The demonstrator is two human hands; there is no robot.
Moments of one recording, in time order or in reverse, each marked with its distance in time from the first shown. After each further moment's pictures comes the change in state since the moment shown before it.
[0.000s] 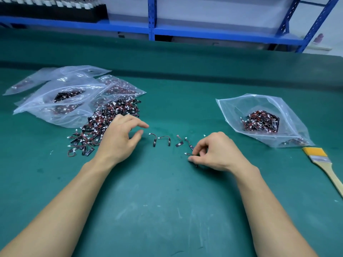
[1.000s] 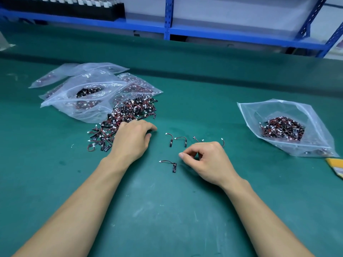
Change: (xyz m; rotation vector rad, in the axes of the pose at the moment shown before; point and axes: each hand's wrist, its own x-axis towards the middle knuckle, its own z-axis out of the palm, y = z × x) left_hand -0.002 -0.012 -0.001 0.353 -0.157 -0.184; right_hand 0.000 -0.045 0.047 0.280 0.205 -0.250
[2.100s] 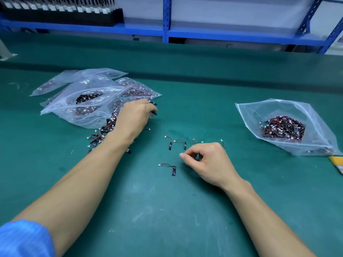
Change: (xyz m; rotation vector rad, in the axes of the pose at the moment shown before) left_hand 0.066 -0.007 -0.015 -0.018 0.165 0.206; right_hand 0.000 0.002 -0.001 0.025 0.037 0.007
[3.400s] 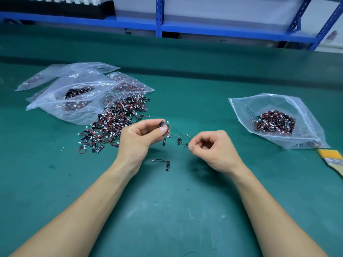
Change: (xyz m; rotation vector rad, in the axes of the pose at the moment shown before) left_hand -0.071 0.086 -0.014 -1.469 0.089 -0.657; right_hand 0.003 -0.004 -0.031 0.411 -0.035 0.178
